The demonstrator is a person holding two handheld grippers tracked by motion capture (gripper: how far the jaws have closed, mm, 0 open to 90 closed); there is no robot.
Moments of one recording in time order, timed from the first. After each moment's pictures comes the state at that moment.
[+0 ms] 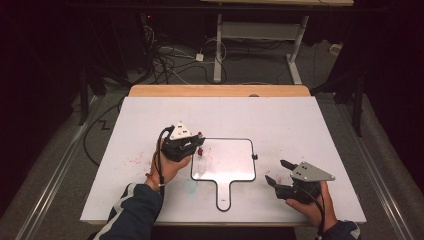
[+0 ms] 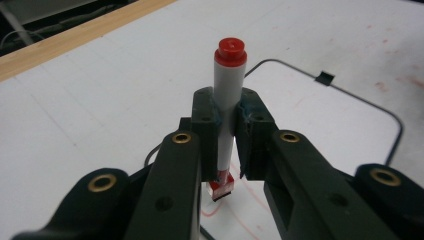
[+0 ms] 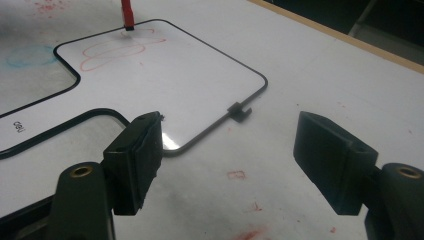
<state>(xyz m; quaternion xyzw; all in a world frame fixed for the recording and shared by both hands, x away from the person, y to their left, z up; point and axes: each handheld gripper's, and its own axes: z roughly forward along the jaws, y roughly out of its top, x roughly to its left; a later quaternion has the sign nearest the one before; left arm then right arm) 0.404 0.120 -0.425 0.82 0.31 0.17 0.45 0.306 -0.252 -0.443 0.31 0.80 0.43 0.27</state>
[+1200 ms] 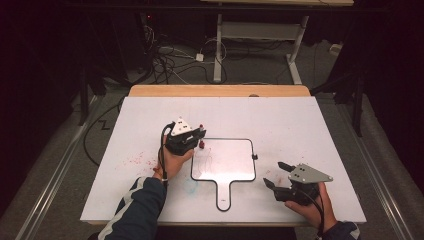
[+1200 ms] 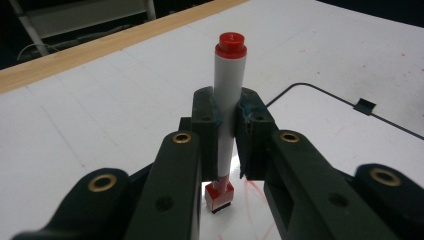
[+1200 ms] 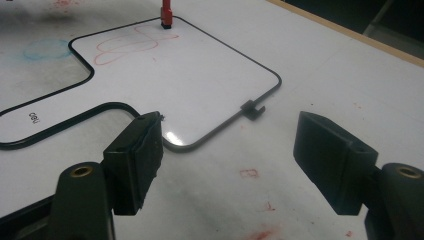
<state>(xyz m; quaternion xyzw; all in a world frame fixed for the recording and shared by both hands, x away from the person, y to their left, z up) 0.426 0.114 -0.443 0.79 0.32 0.19 0.48 0.306 -0.250 -0.447 0.30 0.81 0.43 0.26</state>
